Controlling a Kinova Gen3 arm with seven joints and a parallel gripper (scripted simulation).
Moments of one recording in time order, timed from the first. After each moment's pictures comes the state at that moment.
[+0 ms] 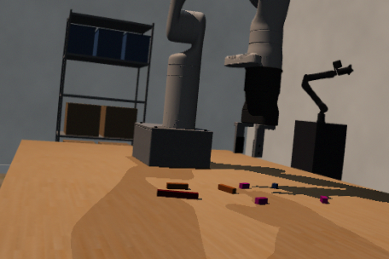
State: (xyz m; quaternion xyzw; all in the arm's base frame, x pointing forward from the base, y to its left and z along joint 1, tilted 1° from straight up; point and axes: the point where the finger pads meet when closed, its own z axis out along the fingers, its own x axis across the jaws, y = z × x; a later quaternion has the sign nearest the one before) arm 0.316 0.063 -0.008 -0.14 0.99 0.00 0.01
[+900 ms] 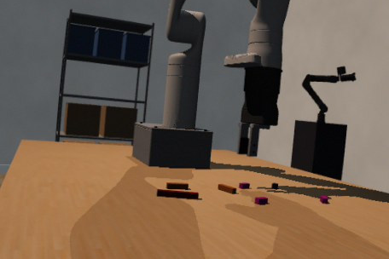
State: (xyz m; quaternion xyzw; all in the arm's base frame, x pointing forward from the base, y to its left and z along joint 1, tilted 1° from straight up) arm 0.316 0.062 -0.008 -0.14 0.99 0.00 0.01
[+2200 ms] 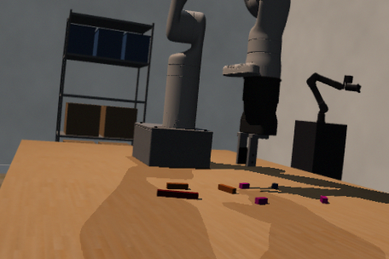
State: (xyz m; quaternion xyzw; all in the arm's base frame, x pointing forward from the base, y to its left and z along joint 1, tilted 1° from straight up) arm 0.320 0.060 -0.028 -0.14 0.99 0.00 0.01
